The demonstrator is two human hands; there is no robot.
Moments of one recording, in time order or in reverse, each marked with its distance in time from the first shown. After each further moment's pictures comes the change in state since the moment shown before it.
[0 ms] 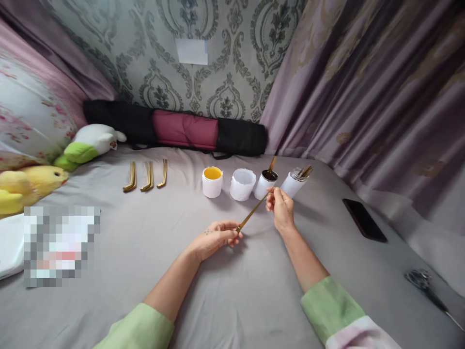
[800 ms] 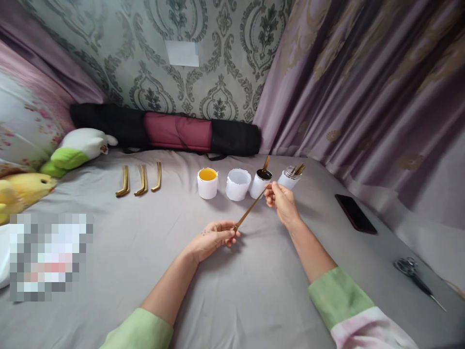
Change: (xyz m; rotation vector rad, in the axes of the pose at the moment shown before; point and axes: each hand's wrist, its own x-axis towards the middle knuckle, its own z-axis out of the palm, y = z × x) left_hand 0.001 -0.001 0.000 -0.023 0.010 -0.007; right_hand 0.010 -0.027 -0.009 -0.079 -0.066 0.098
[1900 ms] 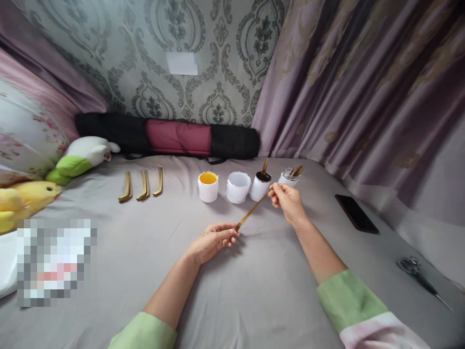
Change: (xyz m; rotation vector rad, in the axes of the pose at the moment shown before) left_hand 0.000 0.000 -0.004 -0.068 0.017 -0.014; right_hand -0.001 -0.011 -0.010 -0.072 0.007 -0.075
